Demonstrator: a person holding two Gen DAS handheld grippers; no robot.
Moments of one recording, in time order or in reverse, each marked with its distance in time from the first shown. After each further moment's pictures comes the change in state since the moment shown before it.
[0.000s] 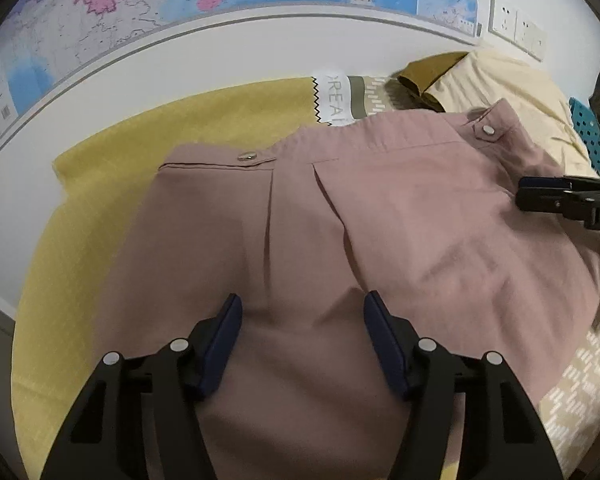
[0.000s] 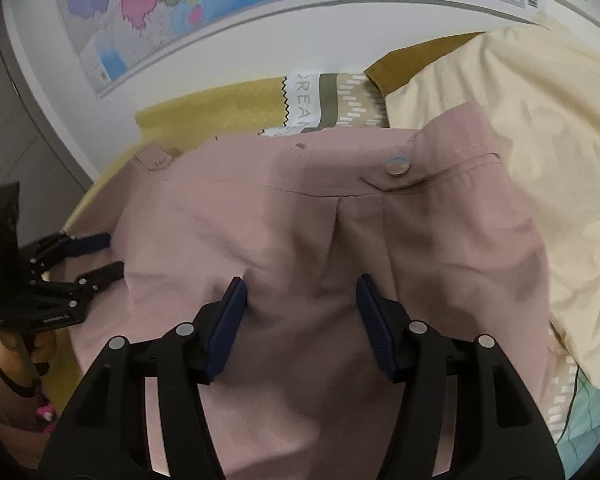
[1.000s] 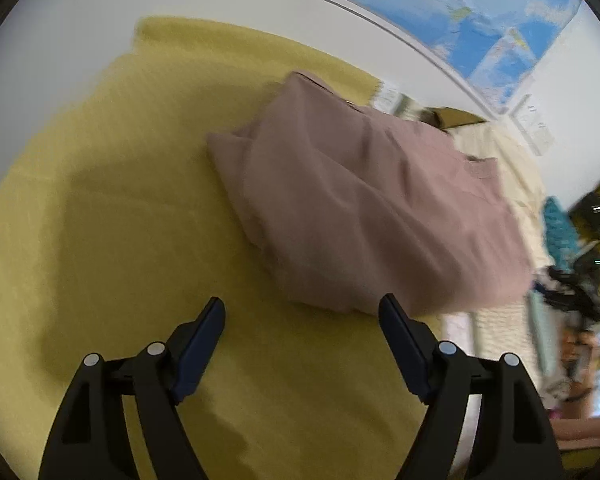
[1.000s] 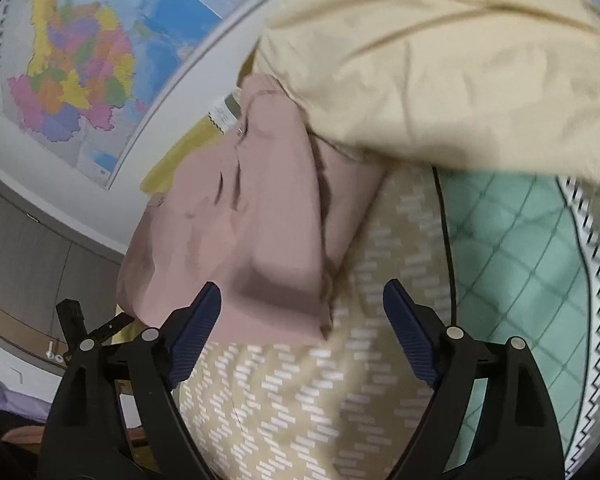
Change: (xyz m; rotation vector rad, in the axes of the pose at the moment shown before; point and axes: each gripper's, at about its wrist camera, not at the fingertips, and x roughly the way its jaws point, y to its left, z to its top) left arm -0.056 0.084 -0.096 -0.412 0.054 -0.273; right arm -0.096 -0.110 -0.094 0.440 0.015 0.154
